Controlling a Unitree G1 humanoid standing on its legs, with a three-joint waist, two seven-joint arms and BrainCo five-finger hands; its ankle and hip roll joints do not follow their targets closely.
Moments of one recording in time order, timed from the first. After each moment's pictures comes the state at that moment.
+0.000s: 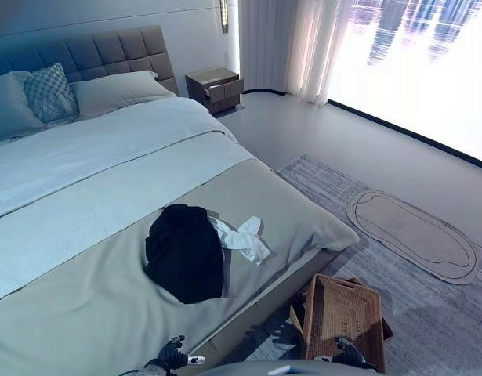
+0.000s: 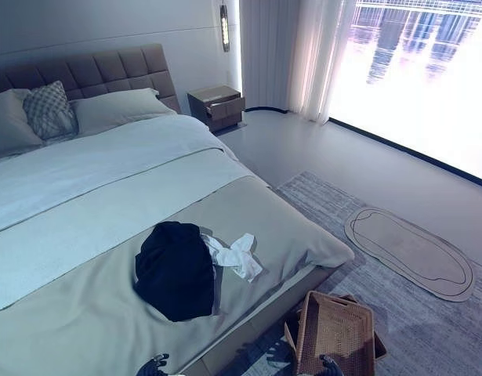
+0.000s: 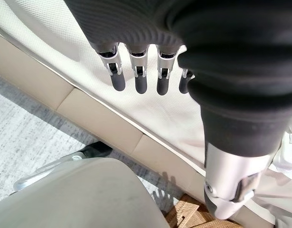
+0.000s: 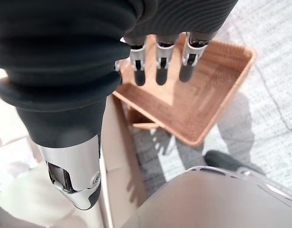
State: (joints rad) left arm 0.04 0.23 -0.27 1.20 0.02 -0.14 0.04; right arm 0.06 -0.21 0.23 1.20 -0.01 -0.12 -0.12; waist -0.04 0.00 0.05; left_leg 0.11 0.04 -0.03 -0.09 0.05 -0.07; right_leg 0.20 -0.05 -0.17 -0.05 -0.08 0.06
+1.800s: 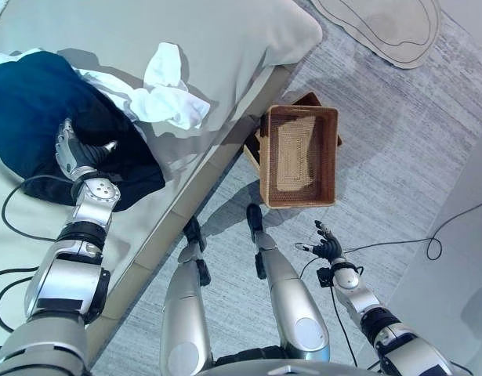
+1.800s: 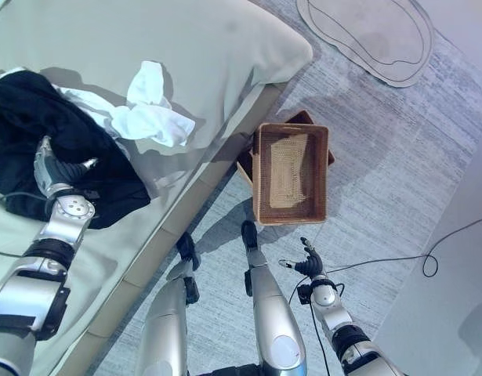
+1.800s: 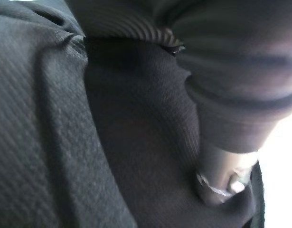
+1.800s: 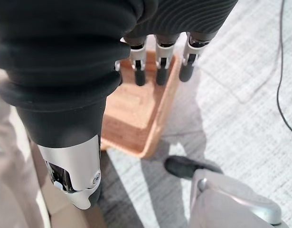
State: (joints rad) left arm -0.79 0.65 -0.17 1.09 0.01 -0.16 0.63; right arm -0.27 -0.27 0.34 0.92 0.15 -0.24 -0.23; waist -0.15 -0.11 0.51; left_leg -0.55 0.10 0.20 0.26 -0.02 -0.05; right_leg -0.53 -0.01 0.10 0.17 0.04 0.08
